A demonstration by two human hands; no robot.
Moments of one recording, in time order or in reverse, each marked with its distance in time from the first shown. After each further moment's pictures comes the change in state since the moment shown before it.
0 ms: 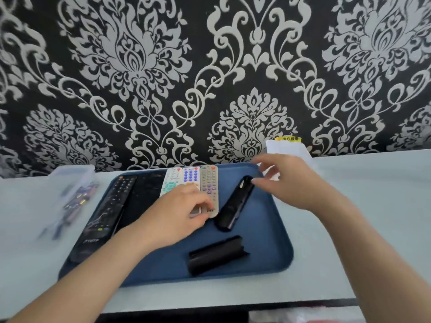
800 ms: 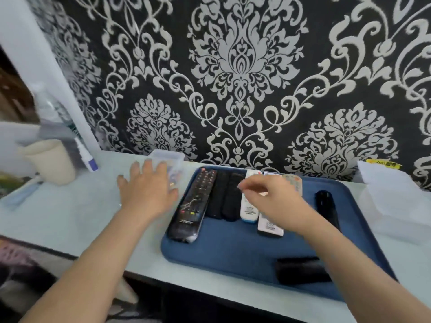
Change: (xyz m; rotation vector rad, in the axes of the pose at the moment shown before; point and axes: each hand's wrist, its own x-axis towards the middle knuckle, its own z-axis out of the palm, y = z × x) left_hand -0.099 -0.129 -0.071 0.423 0.154 -0.874; right_hand 0.032 -0.134 0.108 0.316 -0.181 -0.157
